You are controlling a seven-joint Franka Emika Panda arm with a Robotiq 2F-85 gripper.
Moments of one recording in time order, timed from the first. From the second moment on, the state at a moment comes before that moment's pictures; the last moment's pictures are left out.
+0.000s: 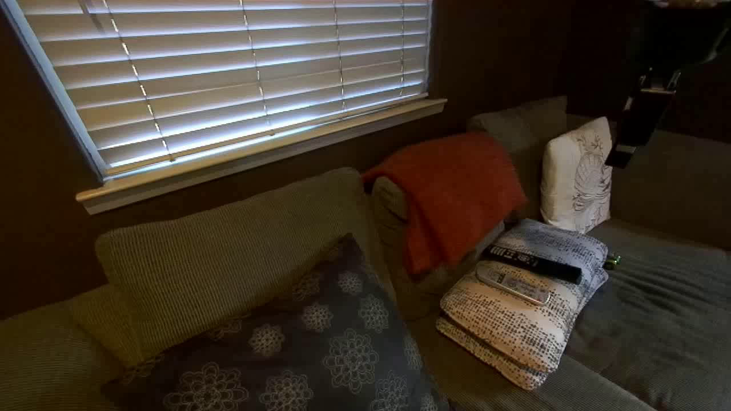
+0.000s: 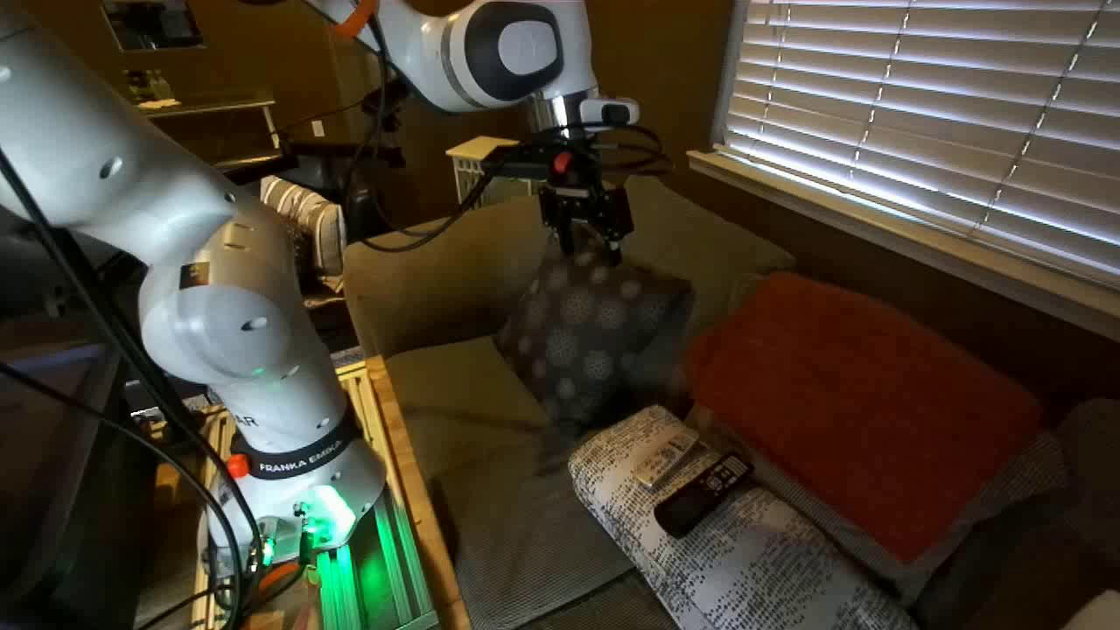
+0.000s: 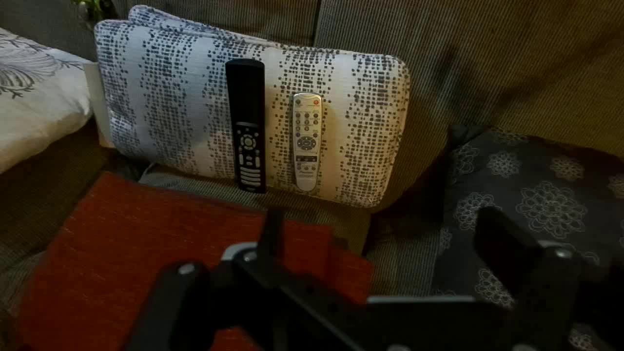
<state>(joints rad) -0.01 -0.45 0.13 -2.65 -0.22 2.30 -0.01</state>
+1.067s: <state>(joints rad) -0.02 -0.35 0.11 -2.59 -0.22 2.26 0.03</state>
